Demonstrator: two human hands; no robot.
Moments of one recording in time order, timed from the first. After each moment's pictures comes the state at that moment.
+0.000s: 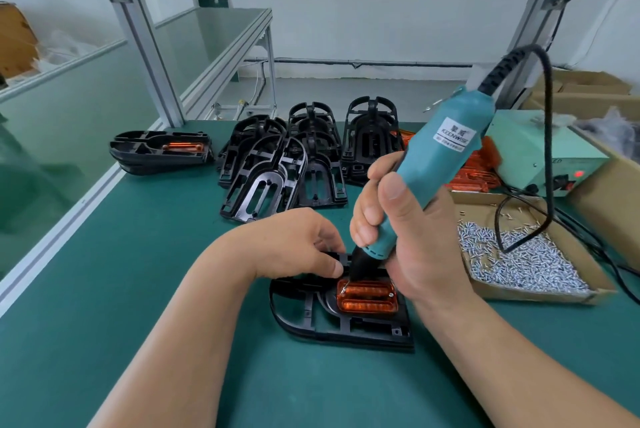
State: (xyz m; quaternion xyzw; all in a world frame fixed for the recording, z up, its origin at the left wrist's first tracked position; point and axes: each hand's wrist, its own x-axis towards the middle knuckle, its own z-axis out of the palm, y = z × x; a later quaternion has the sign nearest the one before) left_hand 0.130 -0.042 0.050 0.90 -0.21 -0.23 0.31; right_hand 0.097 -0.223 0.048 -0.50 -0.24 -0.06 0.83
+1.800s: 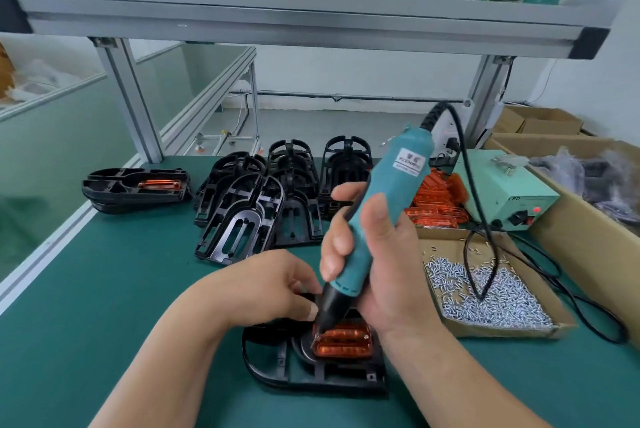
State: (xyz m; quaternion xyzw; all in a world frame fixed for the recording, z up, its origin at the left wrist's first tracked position) left_hand 0.122 -0.047 0.062 0.91 -0.19 -0.23 0.30; right_hand 0.103 -0.217 0.058 -0.44 -0.24 -0.01 0.87
